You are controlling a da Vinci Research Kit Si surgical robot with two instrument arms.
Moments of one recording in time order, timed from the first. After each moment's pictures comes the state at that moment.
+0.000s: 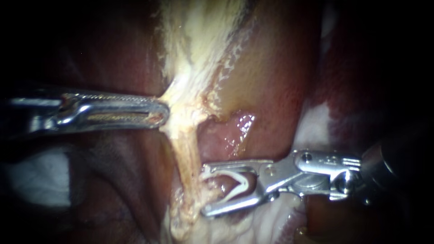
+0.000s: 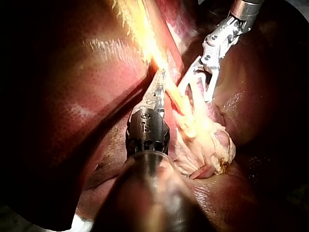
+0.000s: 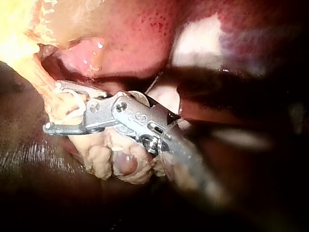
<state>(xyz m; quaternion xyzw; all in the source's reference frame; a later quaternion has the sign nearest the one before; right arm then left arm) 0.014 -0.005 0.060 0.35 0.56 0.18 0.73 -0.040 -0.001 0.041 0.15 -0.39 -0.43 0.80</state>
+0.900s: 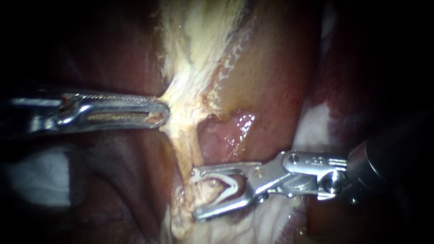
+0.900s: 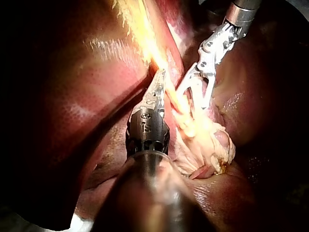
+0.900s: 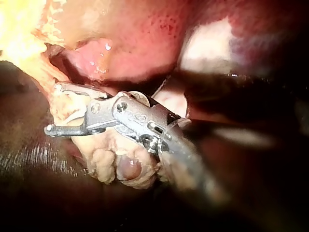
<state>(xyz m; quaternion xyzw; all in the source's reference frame) 0.015 -0.005 0.063 0.35 0.55 0.18 0.74 -0.041 -0.001 0.040 0.15 -0.39 -0.43 0.80</state>
